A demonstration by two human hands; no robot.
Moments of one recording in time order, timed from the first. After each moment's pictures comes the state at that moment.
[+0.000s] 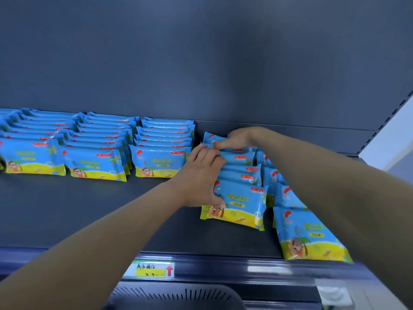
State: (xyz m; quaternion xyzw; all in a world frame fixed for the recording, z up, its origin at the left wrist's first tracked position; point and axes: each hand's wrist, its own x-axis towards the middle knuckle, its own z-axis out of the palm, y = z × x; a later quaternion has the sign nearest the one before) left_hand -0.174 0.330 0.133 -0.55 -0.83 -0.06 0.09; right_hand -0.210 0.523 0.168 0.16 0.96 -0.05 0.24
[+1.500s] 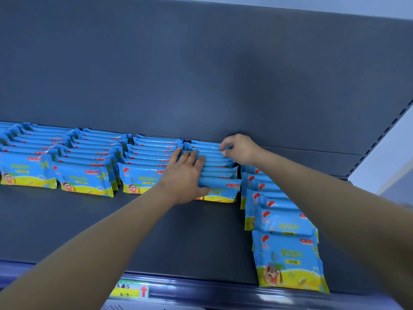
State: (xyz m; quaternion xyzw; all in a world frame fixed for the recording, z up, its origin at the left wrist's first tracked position) left_hand -0.197 0.361 0.147 -0.42 -0.90 0.00 0.10; right_hand -0.177 0.555 0.188 0.11 0.96 -0.24 -0.02
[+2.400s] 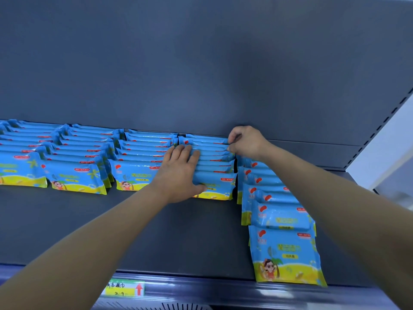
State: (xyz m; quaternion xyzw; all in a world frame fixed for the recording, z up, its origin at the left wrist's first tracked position) left_hand -0.196 0.362 0.139 -0.41 -0.90 -0.04 0.10; right_hand -0.168 0.576 0.184 0.17 0.92 -0.34 -0.06
